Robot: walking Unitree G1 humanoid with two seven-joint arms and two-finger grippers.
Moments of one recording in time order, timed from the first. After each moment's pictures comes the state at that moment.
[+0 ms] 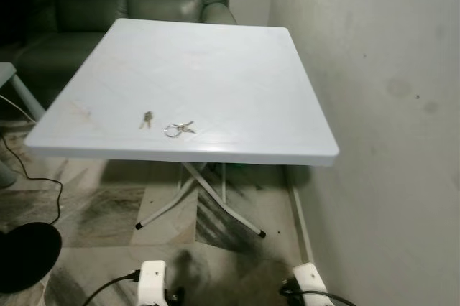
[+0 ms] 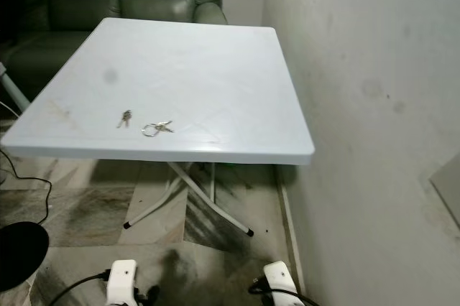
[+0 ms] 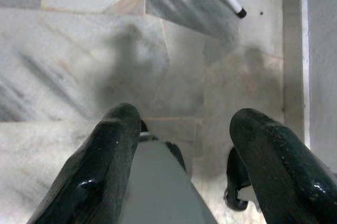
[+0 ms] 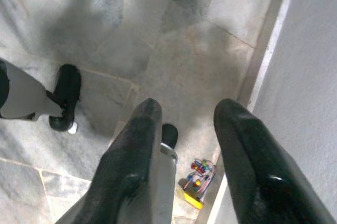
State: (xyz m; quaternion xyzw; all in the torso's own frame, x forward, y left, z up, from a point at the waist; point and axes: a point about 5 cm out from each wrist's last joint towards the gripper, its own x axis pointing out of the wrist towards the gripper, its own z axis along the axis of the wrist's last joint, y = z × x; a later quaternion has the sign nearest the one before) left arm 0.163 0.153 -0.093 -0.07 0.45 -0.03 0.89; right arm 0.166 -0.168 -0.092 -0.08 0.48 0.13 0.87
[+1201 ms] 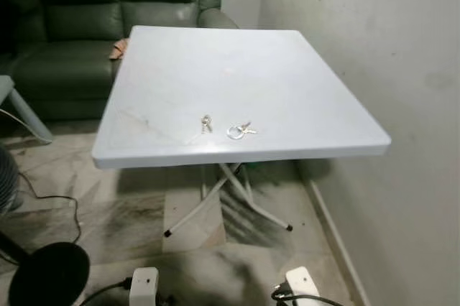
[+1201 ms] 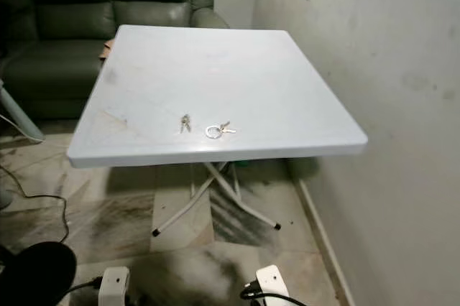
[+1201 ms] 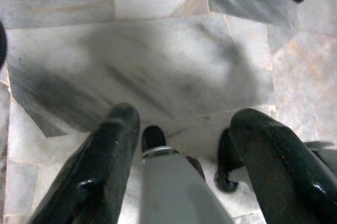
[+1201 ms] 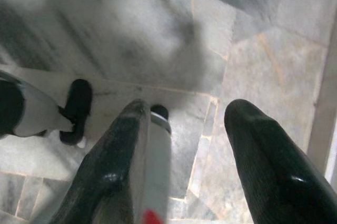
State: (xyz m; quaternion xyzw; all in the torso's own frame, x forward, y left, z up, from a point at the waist) left arm 0.161 0.160 -0.094 -0.06 0.46 -0.03 0.89; right arm 0.166 -0.163 -0.093 -0.09 0.47 0.14 0.87
